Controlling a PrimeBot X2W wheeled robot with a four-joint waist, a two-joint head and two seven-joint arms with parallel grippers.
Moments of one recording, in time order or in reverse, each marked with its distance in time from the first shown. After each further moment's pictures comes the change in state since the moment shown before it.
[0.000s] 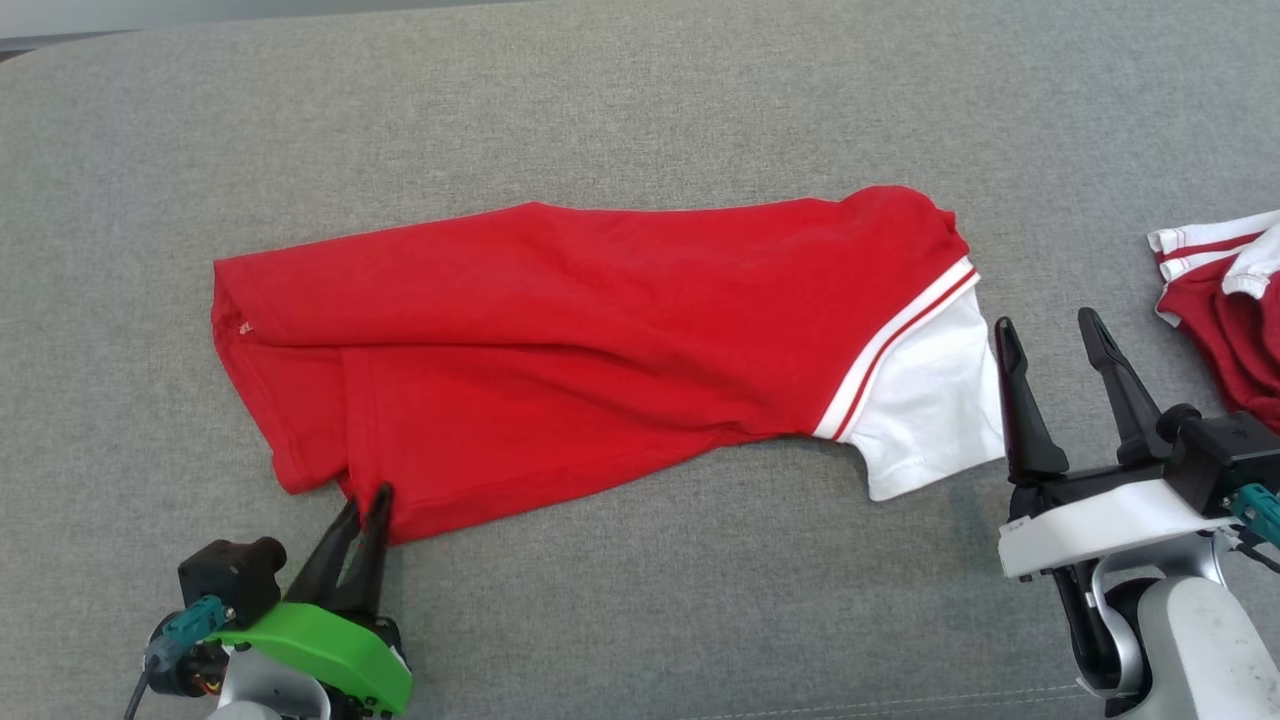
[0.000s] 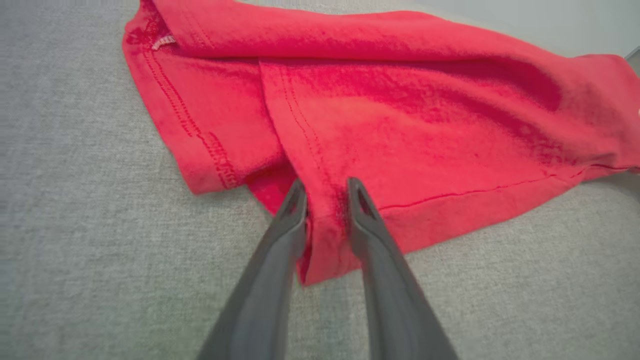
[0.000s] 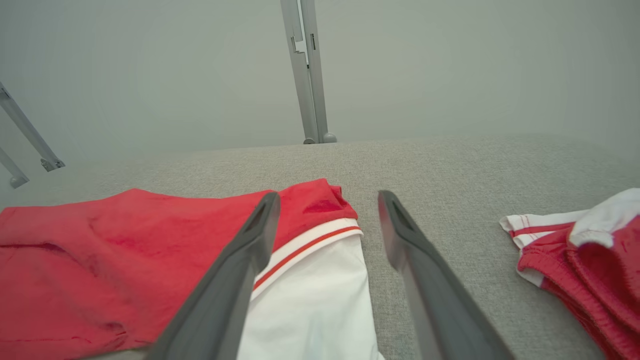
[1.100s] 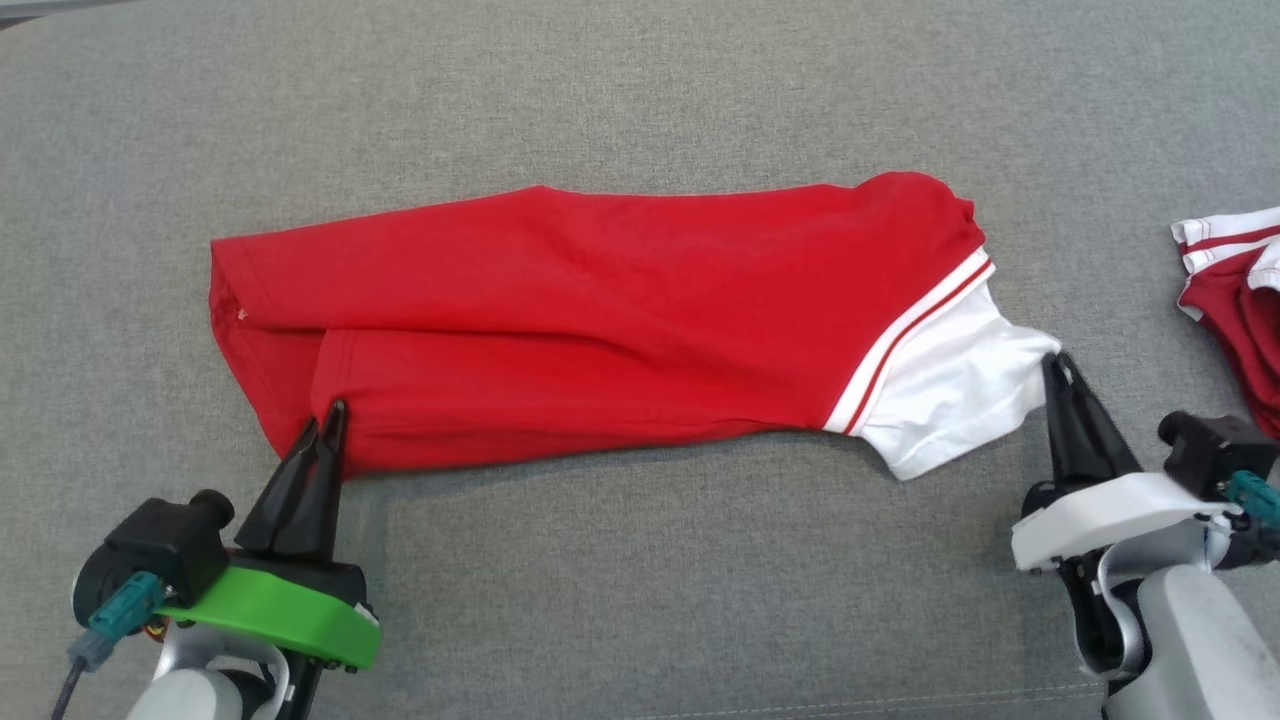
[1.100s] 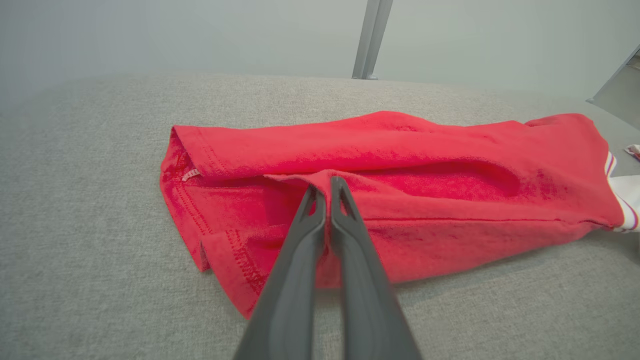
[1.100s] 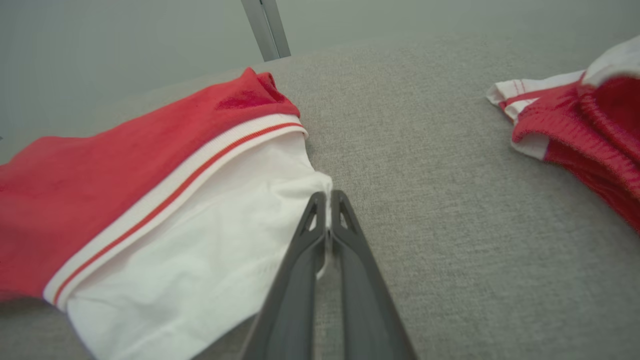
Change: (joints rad) left arm 0.006 0.076 0.016 -0.251 0.045 0.067 0.005; right arm -0.079 -0.018 -0.023 0.335 0.116 0.000 -0.042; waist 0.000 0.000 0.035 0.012
